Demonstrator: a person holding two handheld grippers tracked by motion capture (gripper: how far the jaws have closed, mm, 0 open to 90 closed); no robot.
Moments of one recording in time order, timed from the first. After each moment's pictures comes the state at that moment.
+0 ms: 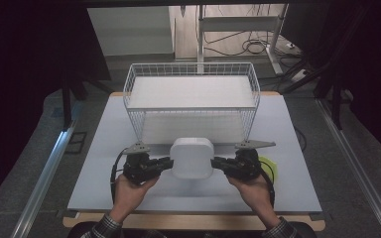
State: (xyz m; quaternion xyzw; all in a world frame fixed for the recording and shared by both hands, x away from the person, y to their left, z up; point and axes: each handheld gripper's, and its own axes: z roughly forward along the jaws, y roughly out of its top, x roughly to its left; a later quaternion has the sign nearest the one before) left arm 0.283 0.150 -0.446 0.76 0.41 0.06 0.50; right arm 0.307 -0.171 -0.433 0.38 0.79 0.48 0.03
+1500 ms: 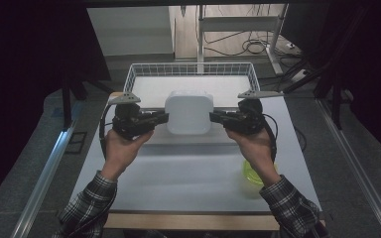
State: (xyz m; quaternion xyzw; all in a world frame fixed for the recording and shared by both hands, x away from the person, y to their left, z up) left arm 0.336 0.163 -0.337 0.74 0.39 0.12 0.53; right arm 0.365 -0.156 -0.328 0.36 0.76 0.53 0.08
